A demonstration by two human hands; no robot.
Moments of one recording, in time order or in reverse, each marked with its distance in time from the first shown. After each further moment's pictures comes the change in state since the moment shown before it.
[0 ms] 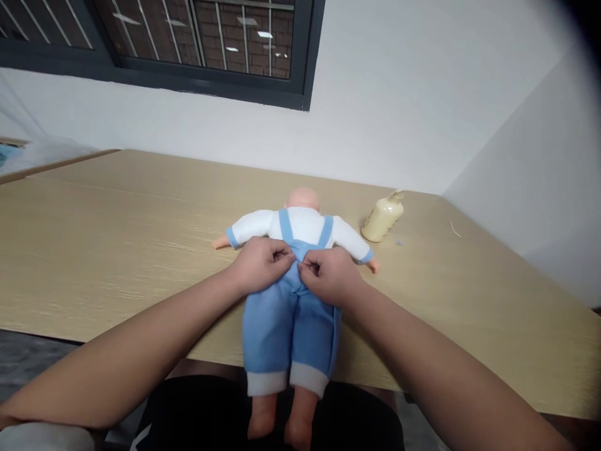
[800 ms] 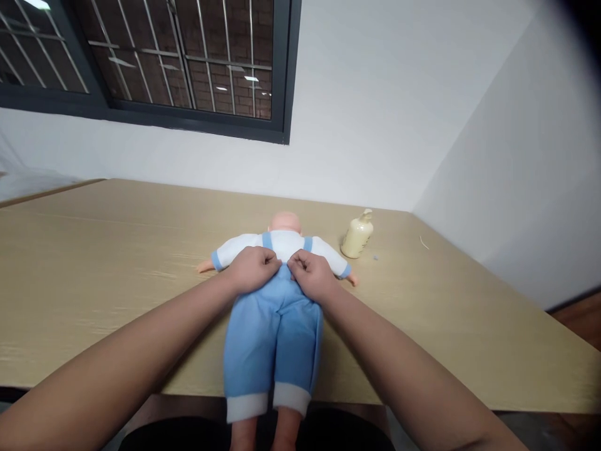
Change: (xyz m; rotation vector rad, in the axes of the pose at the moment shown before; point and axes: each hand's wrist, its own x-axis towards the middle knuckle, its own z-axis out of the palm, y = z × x) left_hand 0.039 0.002 -0.001 0.214 -0.059 -0.055; right_hand 0.018 0.030 0.004 0.365 0.087 0.148
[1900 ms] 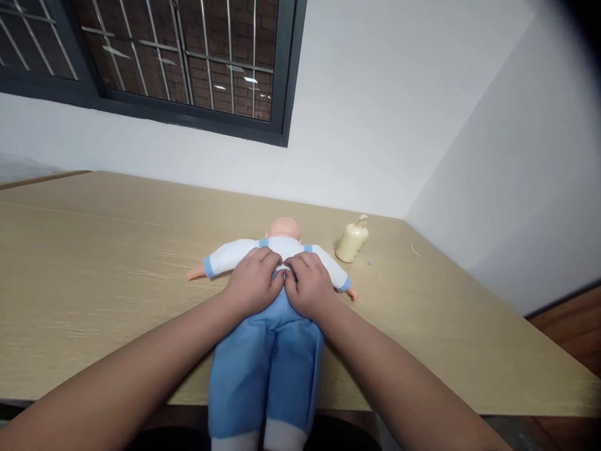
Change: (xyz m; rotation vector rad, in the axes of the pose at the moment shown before) left_hand -0.020 0.022 0.020 0.262 0.315 0.183; right_hand -0.014 -0.012 0.010 -0.488 0.196 -0.287
